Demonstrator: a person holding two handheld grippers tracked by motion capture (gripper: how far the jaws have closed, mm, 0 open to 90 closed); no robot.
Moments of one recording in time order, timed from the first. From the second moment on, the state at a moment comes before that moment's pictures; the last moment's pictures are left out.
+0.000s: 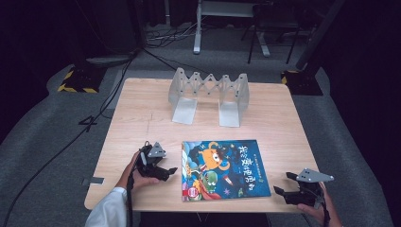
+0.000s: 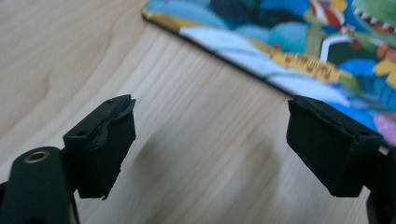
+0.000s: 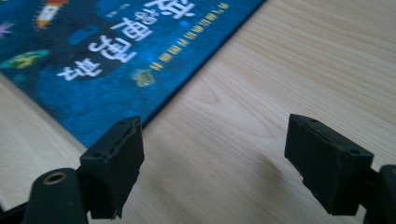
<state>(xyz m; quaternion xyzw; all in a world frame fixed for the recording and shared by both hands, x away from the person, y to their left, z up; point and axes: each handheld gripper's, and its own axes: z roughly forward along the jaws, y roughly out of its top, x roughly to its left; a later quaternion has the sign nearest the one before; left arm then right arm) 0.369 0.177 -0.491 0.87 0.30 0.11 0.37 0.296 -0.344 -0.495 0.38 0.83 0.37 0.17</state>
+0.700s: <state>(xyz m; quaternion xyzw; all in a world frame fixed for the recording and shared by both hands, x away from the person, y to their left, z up) 0.438 0.112 -0.499 0.88 0.27 0.08 0.37 0.290 -0.307 -0.501 0.33 0.86 0.36 0.13</state>
